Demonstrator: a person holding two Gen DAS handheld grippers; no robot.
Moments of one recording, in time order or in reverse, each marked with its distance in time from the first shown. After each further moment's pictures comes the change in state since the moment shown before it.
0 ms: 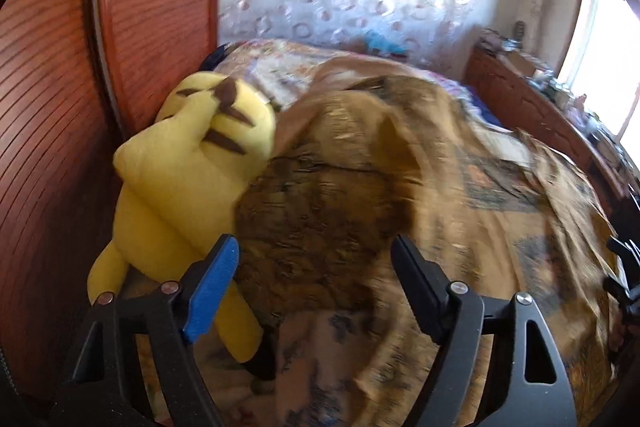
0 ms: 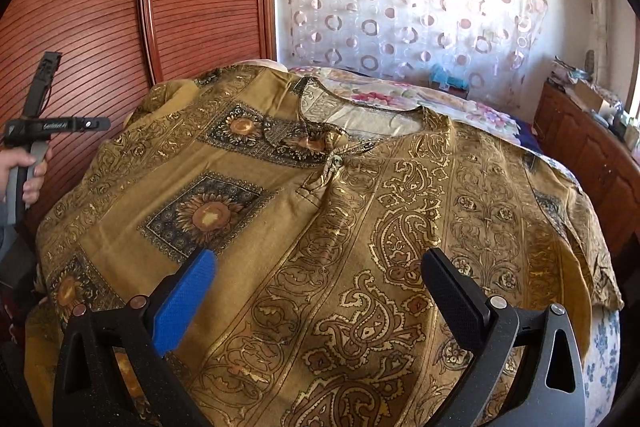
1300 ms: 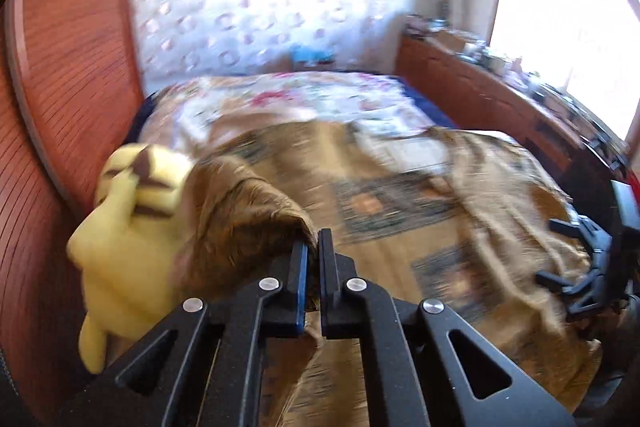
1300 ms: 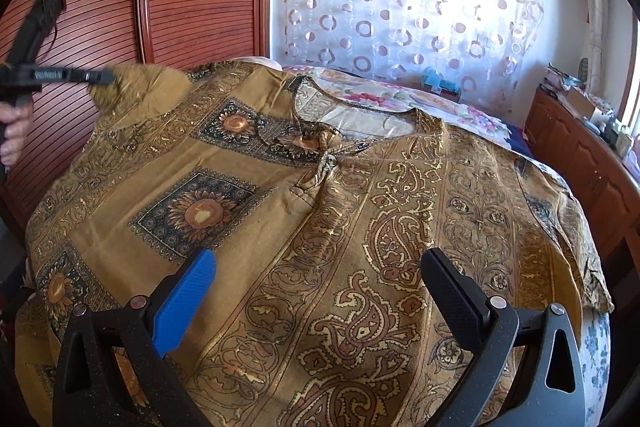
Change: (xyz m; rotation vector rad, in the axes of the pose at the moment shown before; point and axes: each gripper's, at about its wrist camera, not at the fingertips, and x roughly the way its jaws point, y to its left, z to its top) left arm -0.044 -0.102 0.039 0.264 -0.056 -0.201; right arm 0.015 0.012 -0.002 -0.025 -0.017 -0.040
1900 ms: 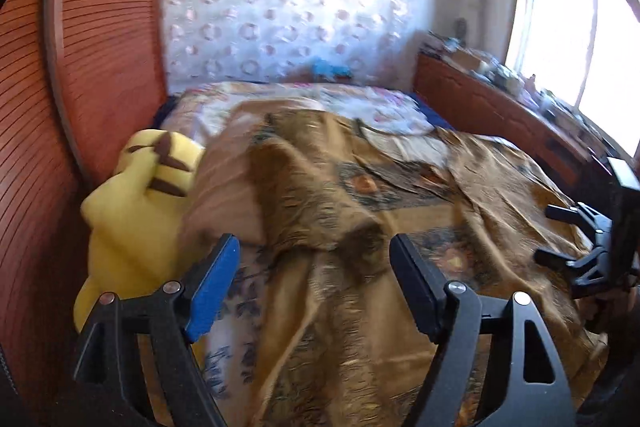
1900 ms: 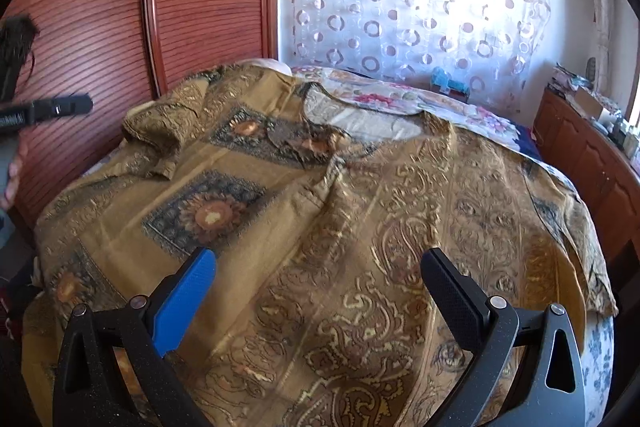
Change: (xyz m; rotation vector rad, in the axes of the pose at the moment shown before) left arm -0.034 0.001 -0.058 -0.096 -0.096 0.108; right arm -0.005 -0.004 0.006 0.000 -0.002 0.047
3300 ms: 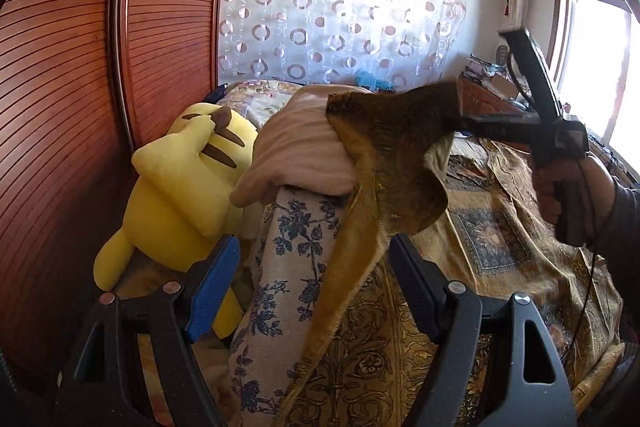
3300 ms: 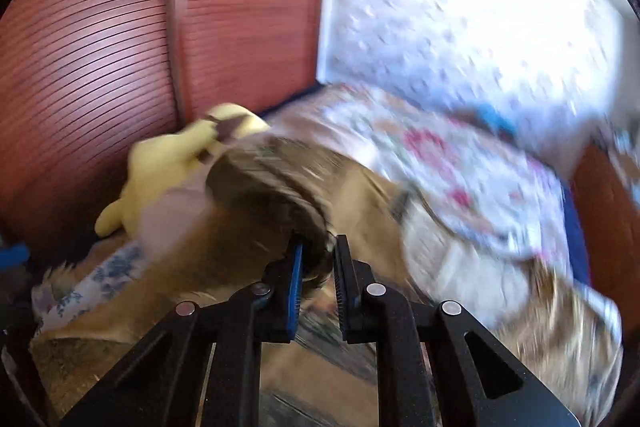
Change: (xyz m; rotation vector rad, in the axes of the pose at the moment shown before) left arm -0.011 0.024 -0.054 -0.106 -0.035 0.103; right arm 0.154 0.052 0.144 -0.093 0.038 0.053
